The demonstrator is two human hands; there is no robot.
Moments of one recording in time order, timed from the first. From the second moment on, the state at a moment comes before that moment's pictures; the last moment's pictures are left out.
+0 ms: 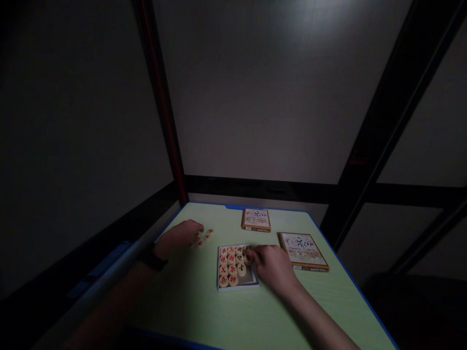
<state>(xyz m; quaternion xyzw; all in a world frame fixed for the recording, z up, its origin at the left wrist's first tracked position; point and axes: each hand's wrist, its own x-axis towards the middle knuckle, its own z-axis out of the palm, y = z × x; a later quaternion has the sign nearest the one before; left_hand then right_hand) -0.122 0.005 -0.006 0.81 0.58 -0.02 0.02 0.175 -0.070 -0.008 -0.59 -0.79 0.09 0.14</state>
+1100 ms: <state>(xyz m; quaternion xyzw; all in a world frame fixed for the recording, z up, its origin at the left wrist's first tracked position) 0.025 -0.065 0.003 0.94 0.34 0.05 -0.01 0.177 -0.063 -0.005 -0.64 -0.75 0.03 0.18</state>
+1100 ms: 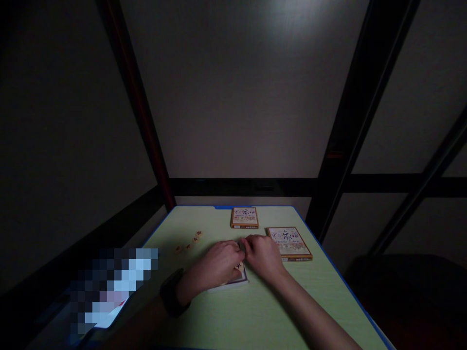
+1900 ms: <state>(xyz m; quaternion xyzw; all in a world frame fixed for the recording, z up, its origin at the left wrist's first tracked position) -0.016 -0.052 0.014 0.92 0.37 0.14 0.05 0.168 -0.080 -0.006 -0.51 -0.86 -0.02 0.00</state>
